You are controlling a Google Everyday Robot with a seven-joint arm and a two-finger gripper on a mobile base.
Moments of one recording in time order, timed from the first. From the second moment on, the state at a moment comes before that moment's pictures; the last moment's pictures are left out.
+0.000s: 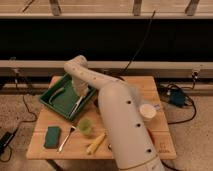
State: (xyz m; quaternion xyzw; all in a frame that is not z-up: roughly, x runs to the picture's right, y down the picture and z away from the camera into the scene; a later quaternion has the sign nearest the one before) arm -0.149 0.048 0.961 -0.29 -0.19 -0.50 0.79
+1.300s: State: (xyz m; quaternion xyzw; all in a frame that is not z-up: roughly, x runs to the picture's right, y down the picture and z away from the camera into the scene) arm -0.142 -0.037 0.849 -0.20 -0.23 -0.50 0.81
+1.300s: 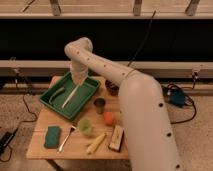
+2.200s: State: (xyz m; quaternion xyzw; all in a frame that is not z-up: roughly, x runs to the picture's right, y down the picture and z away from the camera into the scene) arm -0.068 0.010 0.776 -0.22 -0.26 -0.49 0.80
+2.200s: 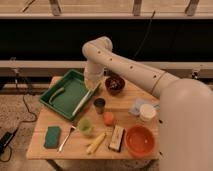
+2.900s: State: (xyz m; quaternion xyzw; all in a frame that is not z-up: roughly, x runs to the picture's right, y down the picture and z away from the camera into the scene) arm -0.052 0.131 0.724 -0.29 -0.31 -0.51 0.75
